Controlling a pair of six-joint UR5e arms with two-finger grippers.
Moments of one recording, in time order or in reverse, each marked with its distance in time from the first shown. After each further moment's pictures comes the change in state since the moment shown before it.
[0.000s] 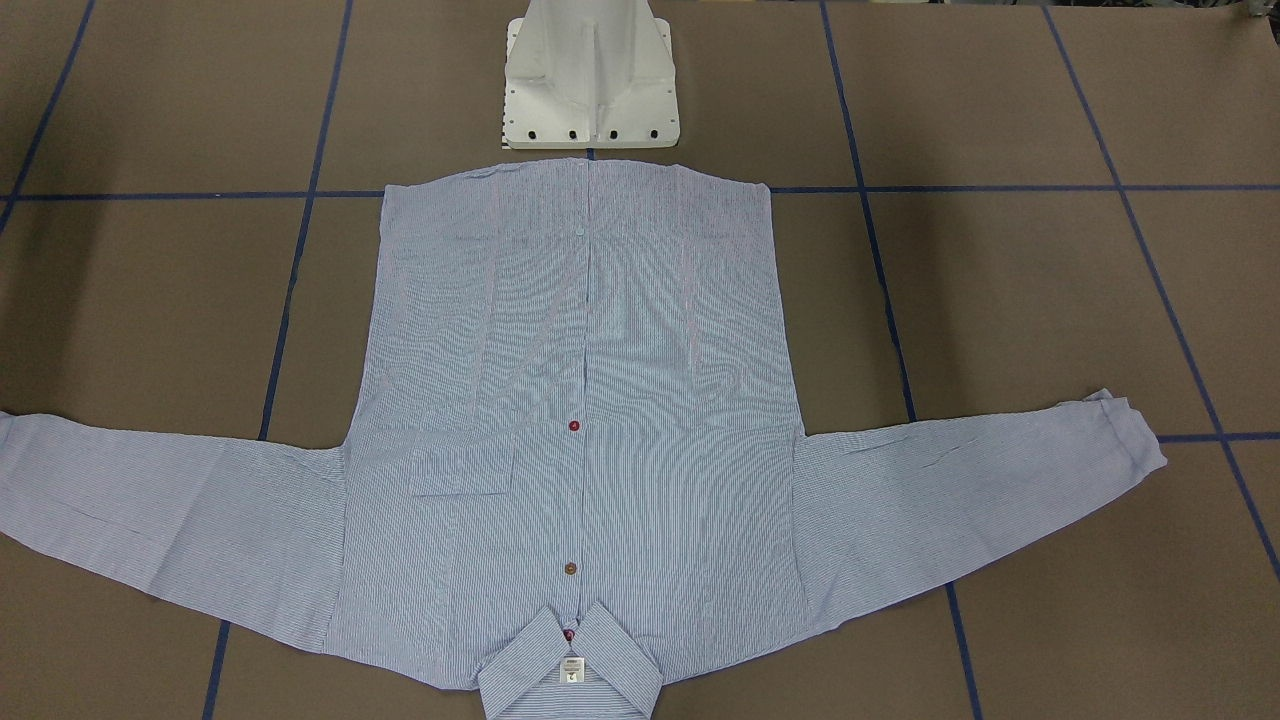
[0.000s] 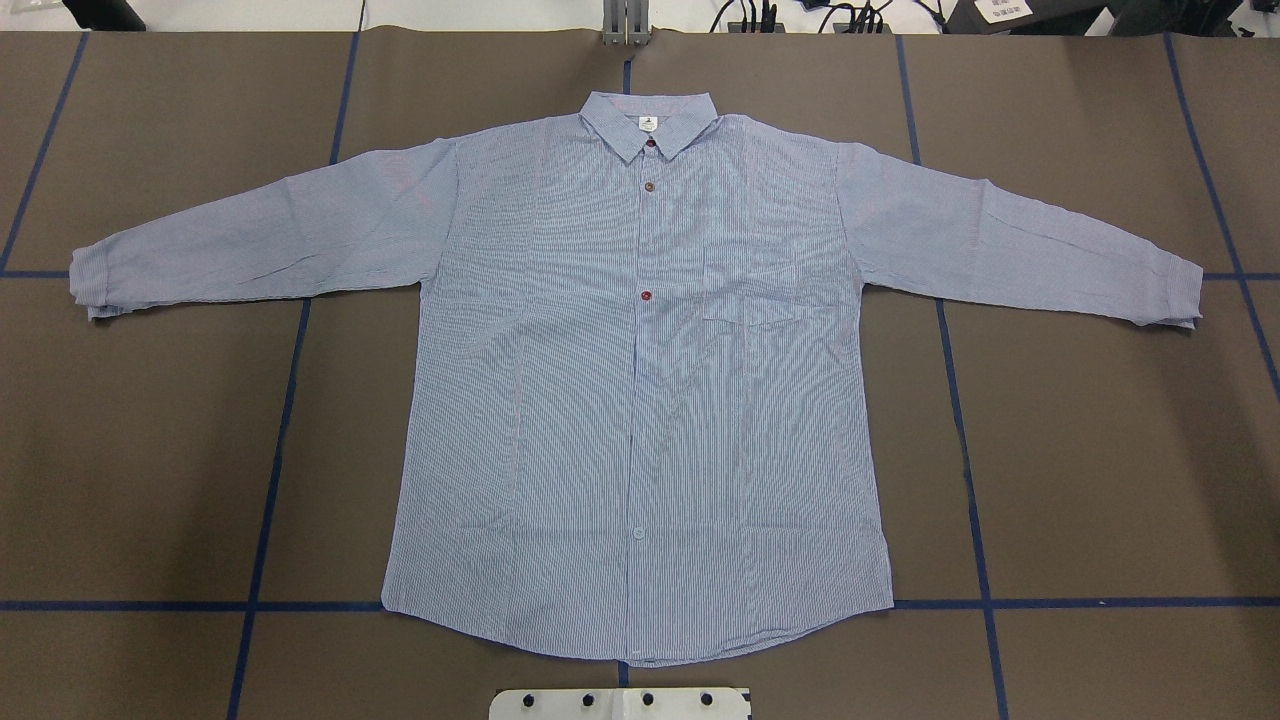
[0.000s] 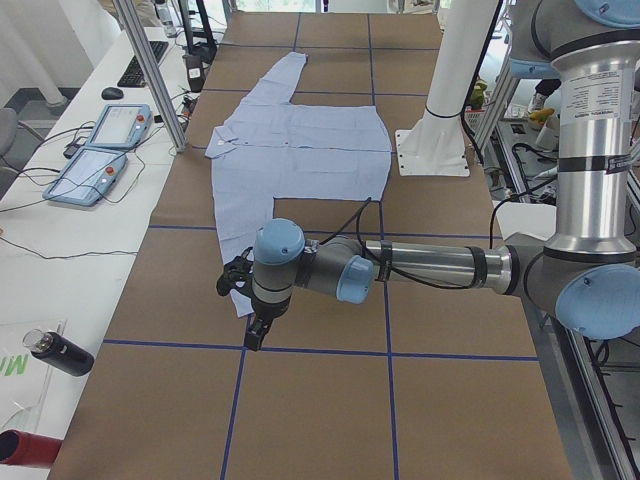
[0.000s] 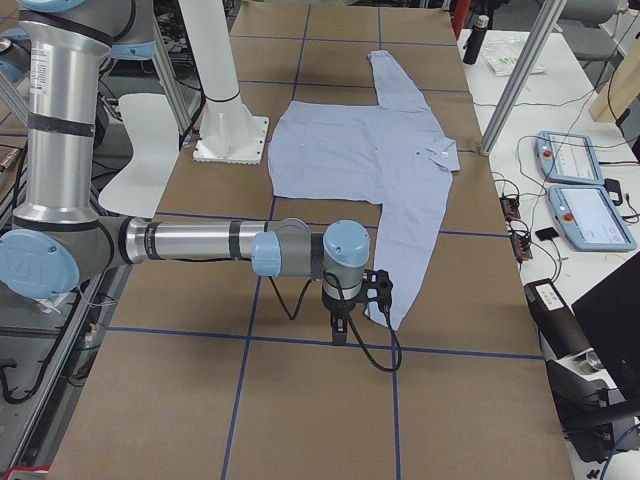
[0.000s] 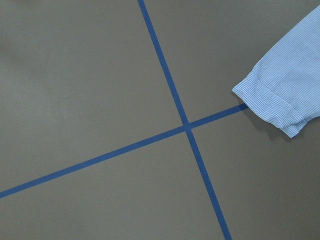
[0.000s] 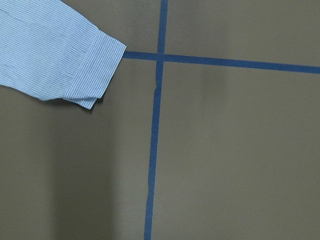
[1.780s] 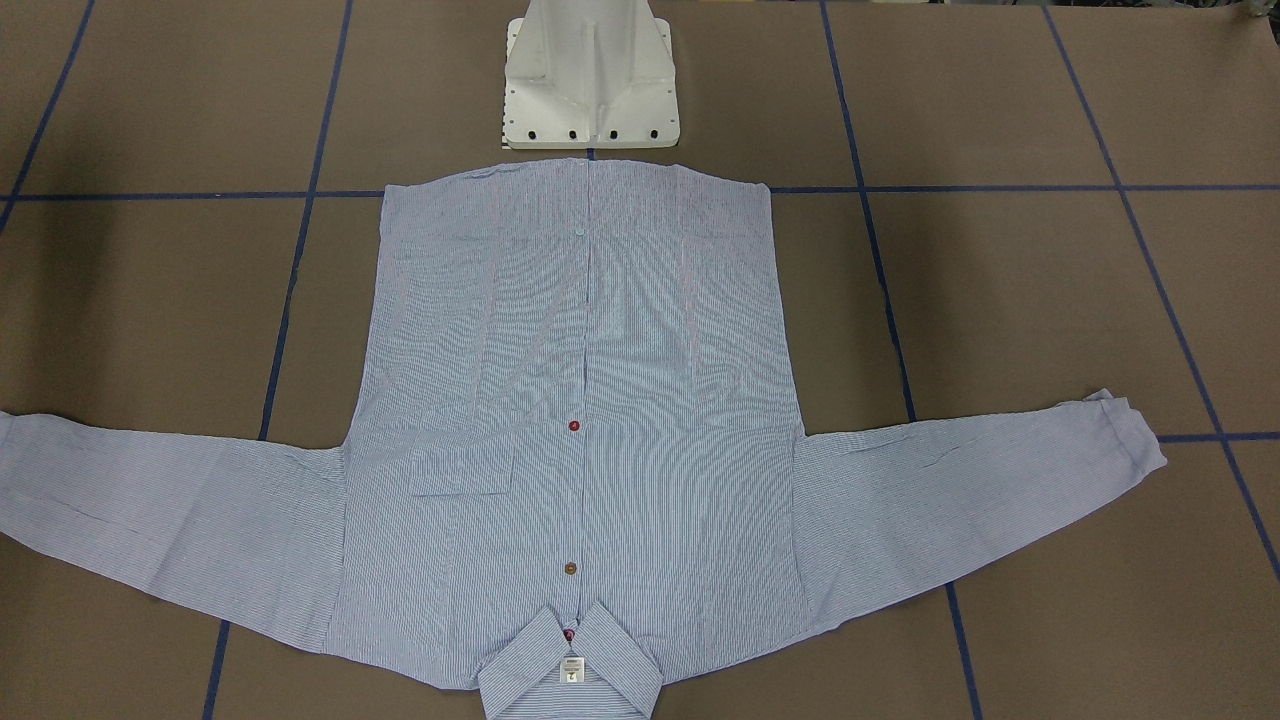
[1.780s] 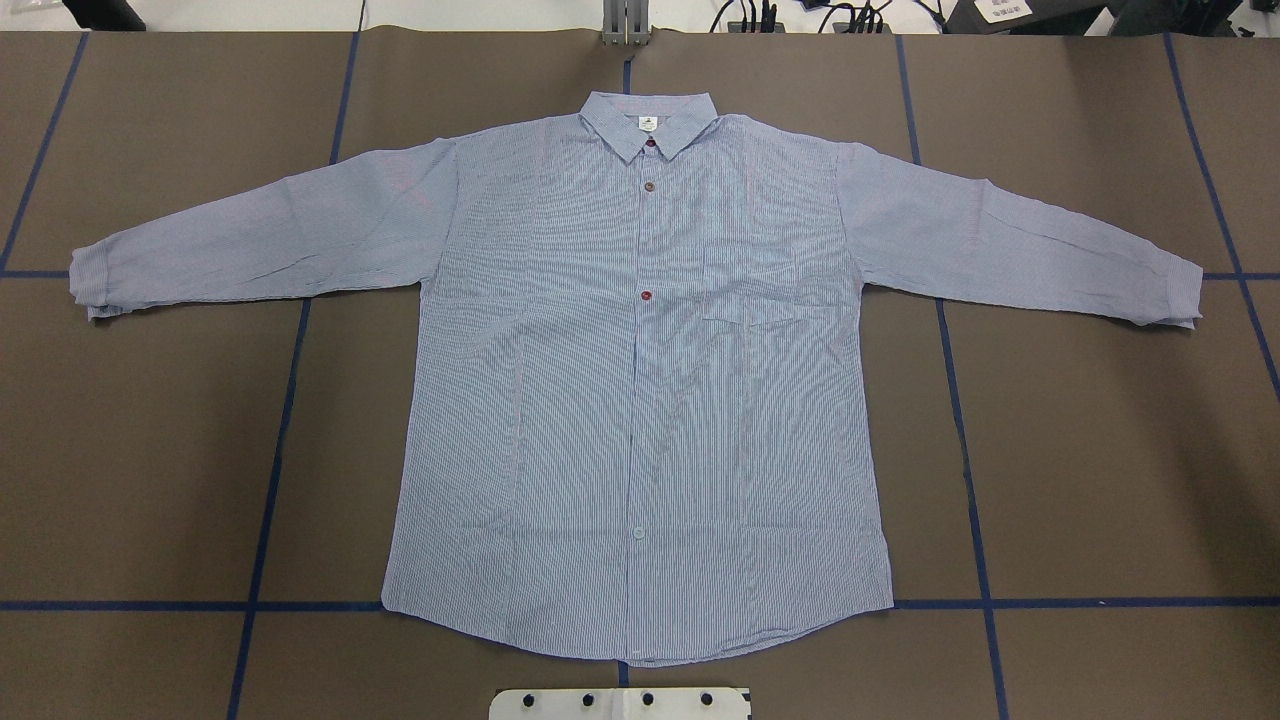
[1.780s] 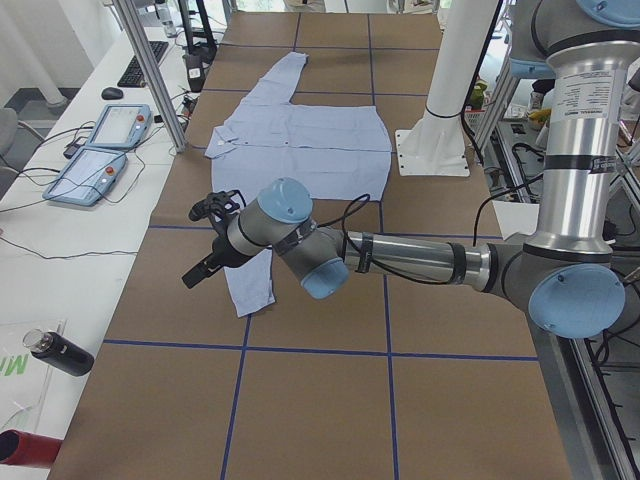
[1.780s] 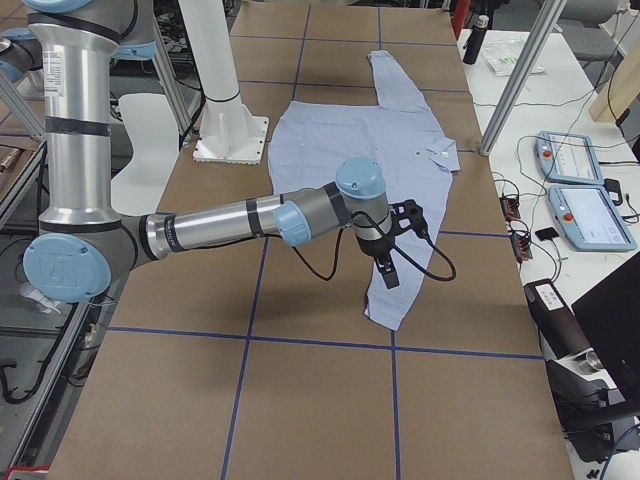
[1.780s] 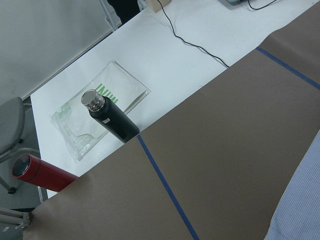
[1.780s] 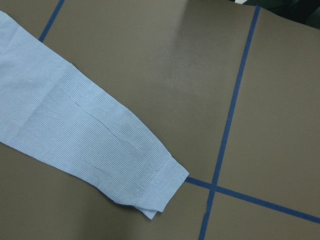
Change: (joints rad) left arm -0.001 -0.088 0.044 -0.570 0.129 -0.126; right arm -0.061 0.099 0.063 0.275 -0.032 0.119
